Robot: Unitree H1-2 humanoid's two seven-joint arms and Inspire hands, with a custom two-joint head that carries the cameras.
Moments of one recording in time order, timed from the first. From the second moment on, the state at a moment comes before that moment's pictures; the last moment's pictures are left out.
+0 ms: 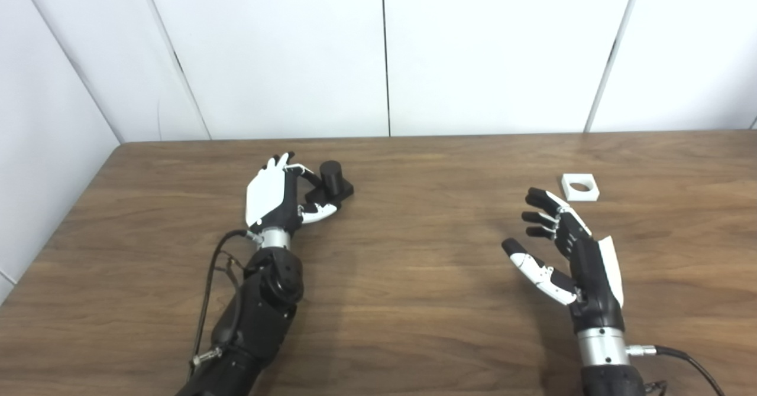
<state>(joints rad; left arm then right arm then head) -0.49 0.19 -0.21 0.54 0.57 0.22 0.33 0.00 -0.02 0.05 -0.10 -0.28 -0.16 -0.15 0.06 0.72</state>
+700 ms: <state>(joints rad) -0.47 0.25 -0.30 0.46 0.46 0.09 0.09 0.00 -0.02 0.04 -0.10 -0.29 -0.16 -0.15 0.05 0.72</state>
